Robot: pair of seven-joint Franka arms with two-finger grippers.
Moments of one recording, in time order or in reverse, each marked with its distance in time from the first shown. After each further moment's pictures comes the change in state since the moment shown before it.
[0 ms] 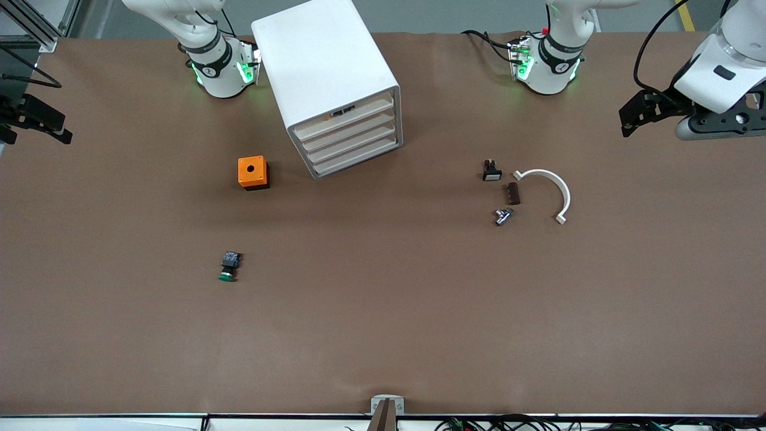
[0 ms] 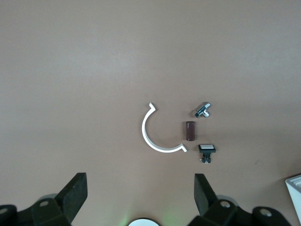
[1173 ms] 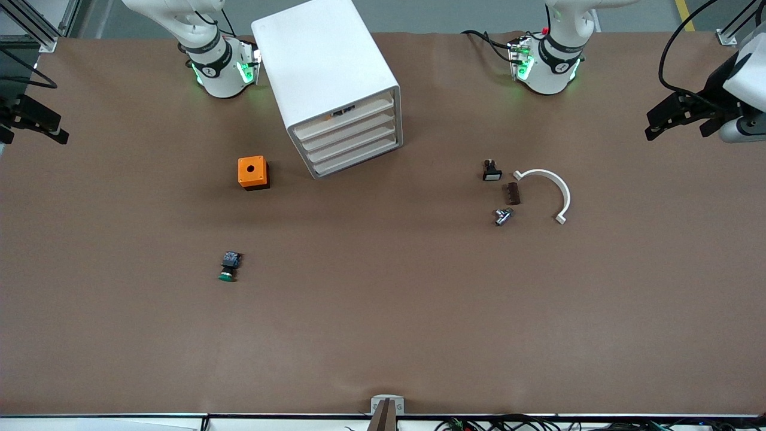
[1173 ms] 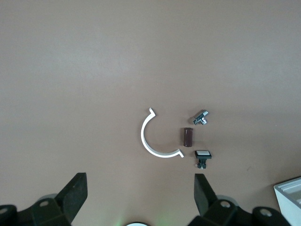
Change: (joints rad) left arm 0.063 0.022 0.022 0.042 -0.053 0.007 0.024; right arm -0.008 0.000 -0.007 -0.001 0.007 0.000 0.000
